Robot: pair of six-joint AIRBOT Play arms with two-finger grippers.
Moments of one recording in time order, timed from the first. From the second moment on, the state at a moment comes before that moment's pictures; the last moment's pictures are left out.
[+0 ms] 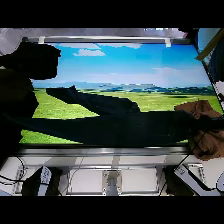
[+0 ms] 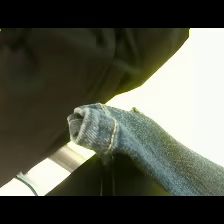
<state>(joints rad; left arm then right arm) 0.72 -0.73 0.83 1.53 -1.10 -1.43 -0.86 -1.04 0.89 -1.07 1.65 0.92</state>
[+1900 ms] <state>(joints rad) 0.30 -1.51 1.43 1.30 -0.96 -1.49 -0.63 -1.07 1.17 -1.05 1.30 1.21</state>
